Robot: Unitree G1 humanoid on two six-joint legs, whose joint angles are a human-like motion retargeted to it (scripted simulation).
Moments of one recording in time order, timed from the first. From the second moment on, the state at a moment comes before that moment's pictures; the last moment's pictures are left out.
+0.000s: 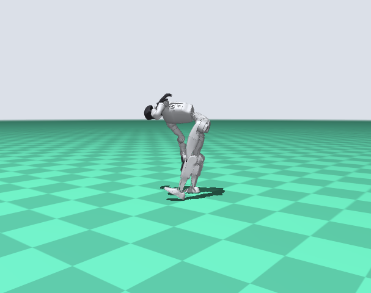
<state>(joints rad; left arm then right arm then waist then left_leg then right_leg) -1.53 0.49 -0.35 -1.05 -0.14 -1.61 0.10 -0.60 -0.68 -0.13 1.02 -0.18 0.06 -0.06 0.52 0.52 0.52 -1.12 0.05 0.15 -0.06 -0.15 -0.07 -0.99 -0.22 -0.43 -0.05 0.38 0.08</state>
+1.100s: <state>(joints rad) -1.77 0.92 -0.29 -1.05 -0.15 -1.61 0.09 0.17 -0.21 -0.09 1.39 -0.64 -0.20 -0.01 -0.19 -0.14 0.06 0.10 0.04 0.34 0.10 -0.58 -0.17 0.05 -0.19 -0.19 0.04 0.11 0.14</state>
